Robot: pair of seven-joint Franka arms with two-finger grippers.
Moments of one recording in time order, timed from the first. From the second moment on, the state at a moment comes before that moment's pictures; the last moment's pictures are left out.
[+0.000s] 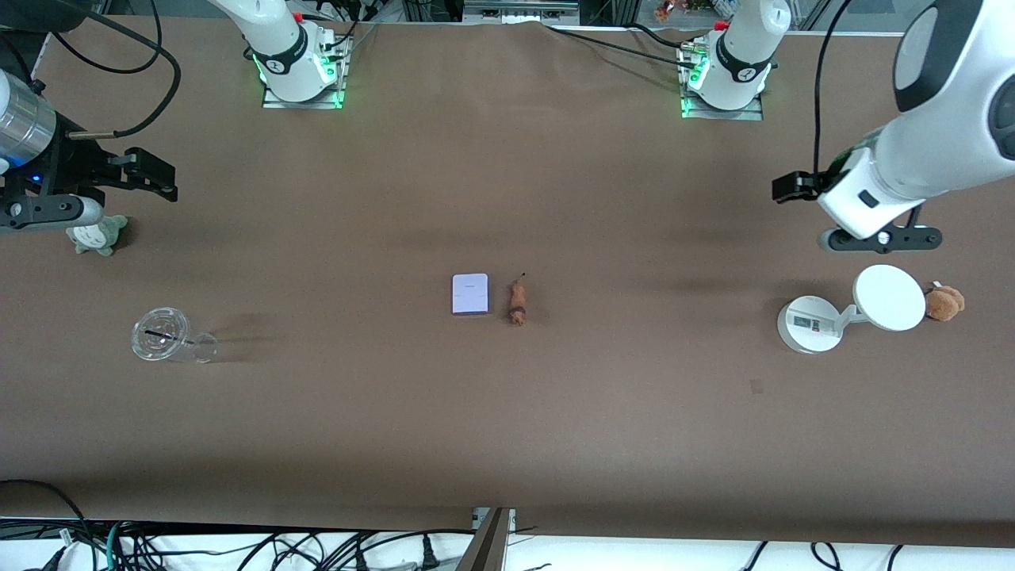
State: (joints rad) left arm -0.08 0.15 -0.10 -1.53 0.02 1.35 -0.19; right arm 0.16 0.13 -0.07 -1.43 -0.02 1.48 -0.01
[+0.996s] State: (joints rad) left arm -0.21 0.30 -0.20 -1.75 -0.19 1.95 -0.53; right arm 0.17 0.24 -0.07 -1.43 -0.02 1.50 -0.01
